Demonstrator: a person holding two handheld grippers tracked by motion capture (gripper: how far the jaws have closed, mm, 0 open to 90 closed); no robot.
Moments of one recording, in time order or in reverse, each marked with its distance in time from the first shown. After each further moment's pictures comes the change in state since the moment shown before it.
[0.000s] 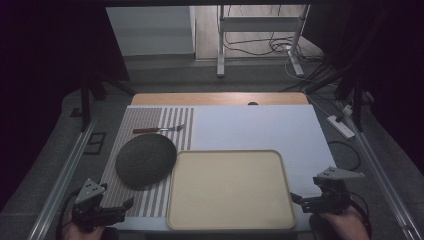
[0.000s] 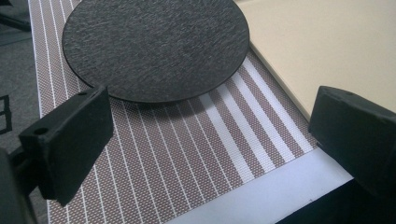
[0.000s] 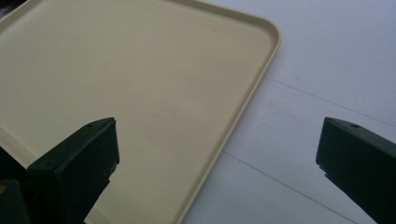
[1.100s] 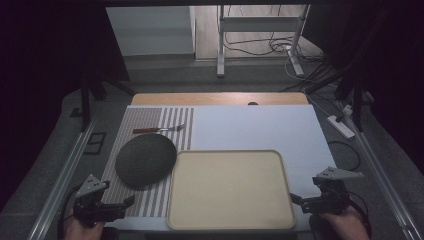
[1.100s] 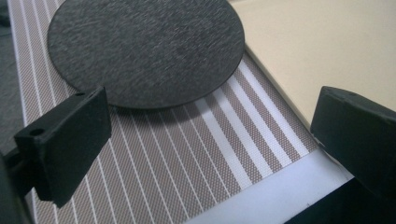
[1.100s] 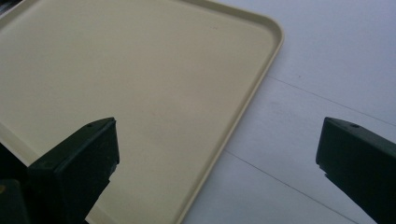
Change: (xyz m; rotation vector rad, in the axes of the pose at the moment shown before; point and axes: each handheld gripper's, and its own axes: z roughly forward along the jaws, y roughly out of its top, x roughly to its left) left arm 0.008 0.007 0.008 0.011 -0.056 0.000; right arm 0.001 0.000 0.001 0.009 0.003 -0.009
